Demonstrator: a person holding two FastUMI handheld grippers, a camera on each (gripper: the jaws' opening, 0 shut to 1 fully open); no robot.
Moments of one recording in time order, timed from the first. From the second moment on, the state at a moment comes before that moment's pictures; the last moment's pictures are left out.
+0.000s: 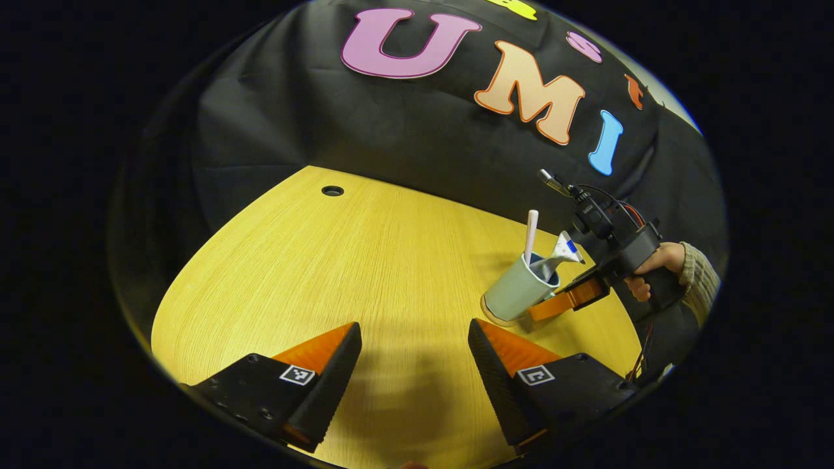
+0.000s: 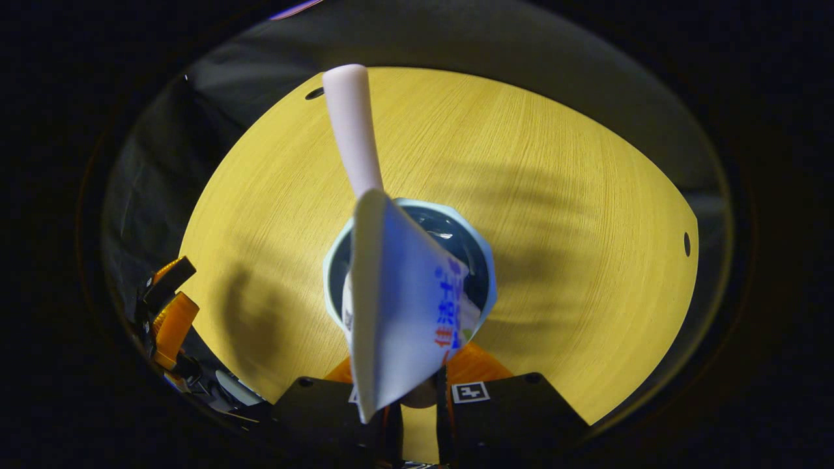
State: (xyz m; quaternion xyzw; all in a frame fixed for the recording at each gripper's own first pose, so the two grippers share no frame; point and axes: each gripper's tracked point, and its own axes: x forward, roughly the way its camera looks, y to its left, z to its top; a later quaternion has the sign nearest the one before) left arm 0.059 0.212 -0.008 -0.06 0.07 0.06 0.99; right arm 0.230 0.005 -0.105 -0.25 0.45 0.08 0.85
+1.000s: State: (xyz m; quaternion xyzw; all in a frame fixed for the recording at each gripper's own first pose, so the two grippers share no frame) left arm 0.061 0.147 -0.006 -0.03 0.07 0.05 1.00; right arm 0.121 -0.049 0.040 -0.10 0.11 0.08 0.99
